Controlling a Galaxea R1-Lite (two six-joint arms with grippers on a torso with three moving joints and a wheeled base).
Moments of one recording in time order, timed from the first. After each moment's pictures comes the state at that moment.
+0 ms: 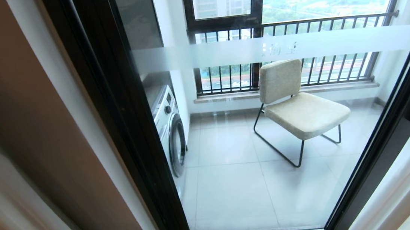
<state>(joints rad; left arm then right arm) 0.65 1.53 -1.25 -0.58 -0.10 -0.17 0.00 0.00 0.00 0.00 0.02 -0.09</state>
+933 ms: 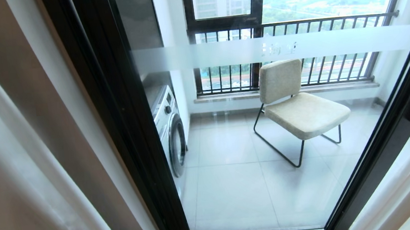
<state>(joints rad) 0.33 1.33 -1.12 -0.57 -0.26 -0.18 0.00 0.00 0.00 0.00 0.02 -0.09</state>
